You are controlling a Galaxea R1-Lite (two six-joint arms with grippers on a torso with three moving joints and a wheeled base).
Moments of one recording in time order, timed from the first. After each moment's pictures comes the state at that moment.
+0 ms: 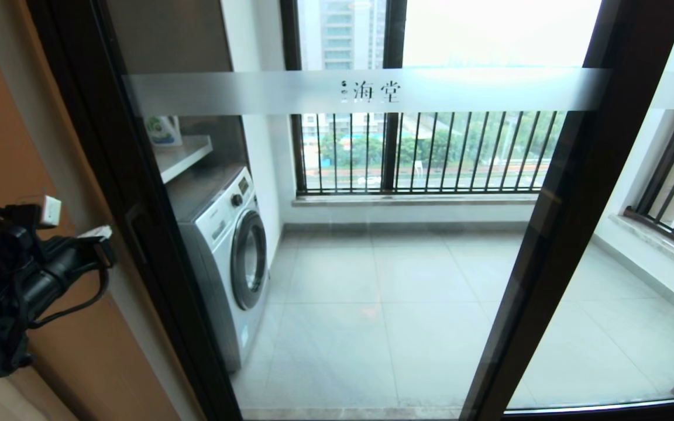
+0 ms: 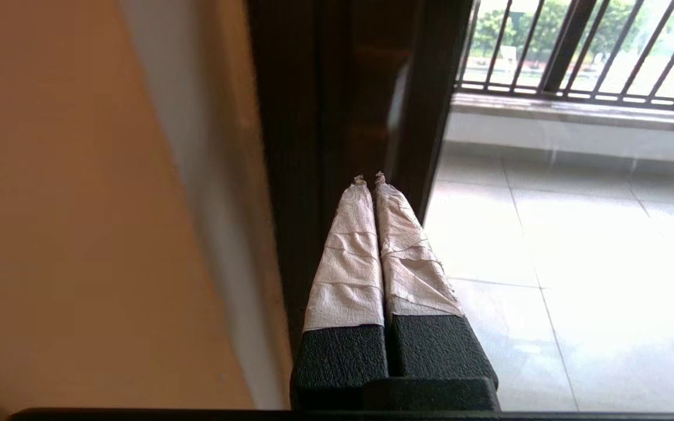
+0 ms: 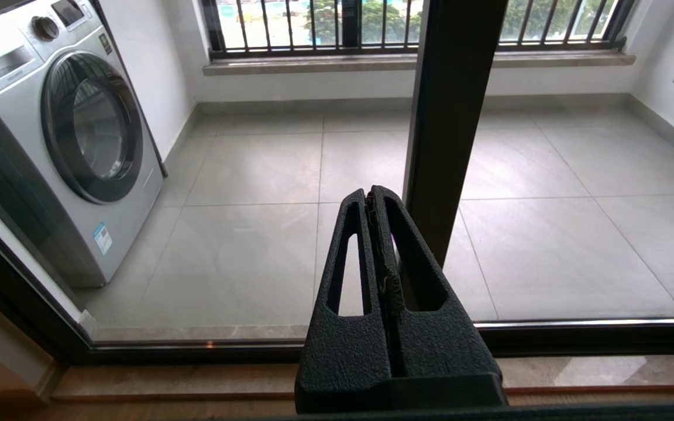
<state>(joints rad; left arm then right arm) 0.31 1.96 -0.61 -1.33 -0.20 -0.02 0.01 0.00 -0.03 0.08 0.02 -0.02</state>
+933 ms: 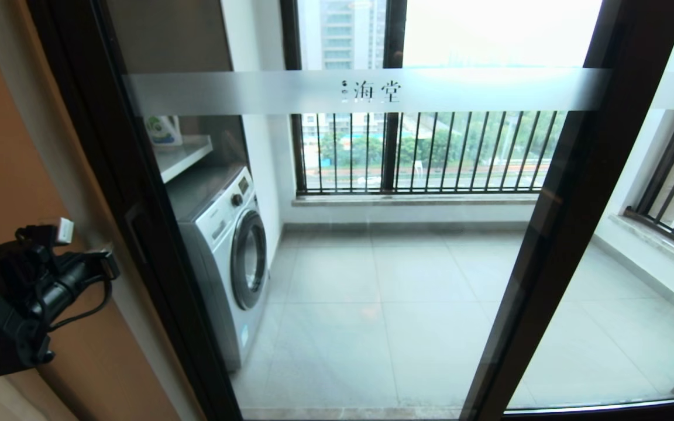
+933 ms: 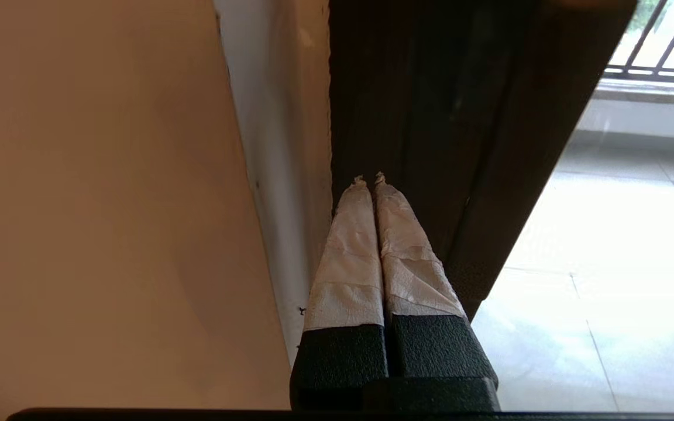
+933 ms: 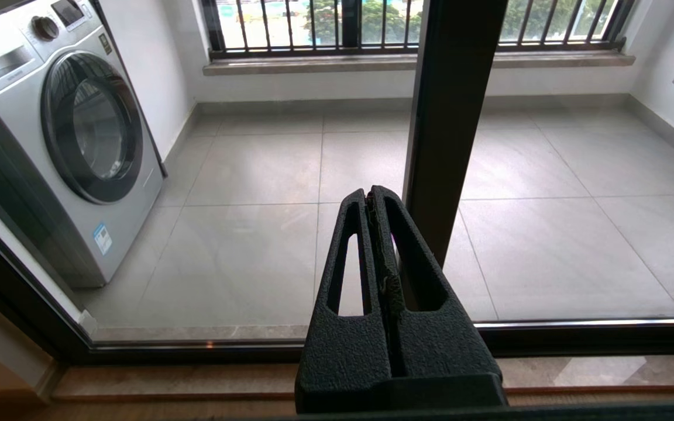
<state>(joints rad) 0.38 2.23 -0.76 -1.41 -0.26 0.01 0.01 0.00 -0.03 0.08 0.02 -0.02</state>
